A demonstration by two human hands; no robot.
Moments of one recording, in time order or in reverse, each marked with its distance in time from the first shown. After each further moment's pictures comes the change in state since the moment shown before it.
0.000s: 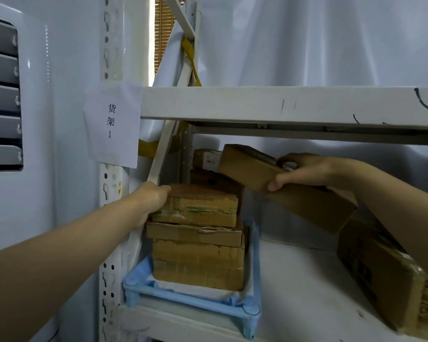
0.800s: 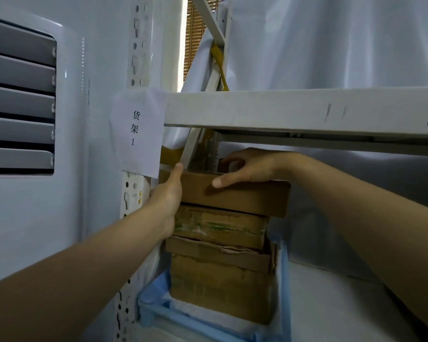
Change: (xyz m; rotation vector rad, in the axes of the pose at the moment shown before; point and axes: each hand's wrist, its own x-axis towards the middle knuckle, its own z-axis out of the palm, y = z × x) left_hand 0.032 0.004 0.000 -0.590 0.060 -0.125; right_hand 0.063 -0.121 0.032 -0.090 -0.132 -0.400
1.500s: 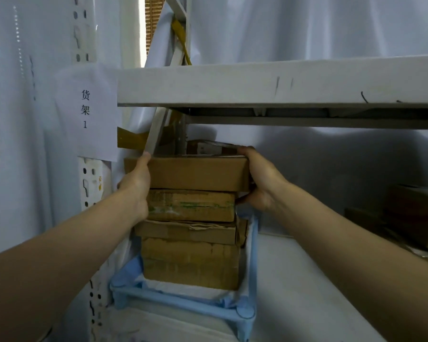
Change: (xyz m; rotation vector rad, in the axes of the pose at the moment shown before) left_hand 0.022 -0.014 0.011 -0.076 0.046 -0.067; right_hand -0.059 0.035 0.067 1.428 0.432 0.287
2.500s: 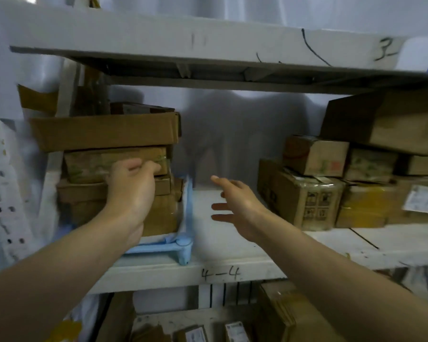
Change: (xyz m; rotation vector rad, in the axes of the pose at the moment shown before) left_hand -0.139 -0.076 0.025 0.254 -0.281 0.294; right_hand -0.112 0.081 -0.063 -0.182 0.383 0.106
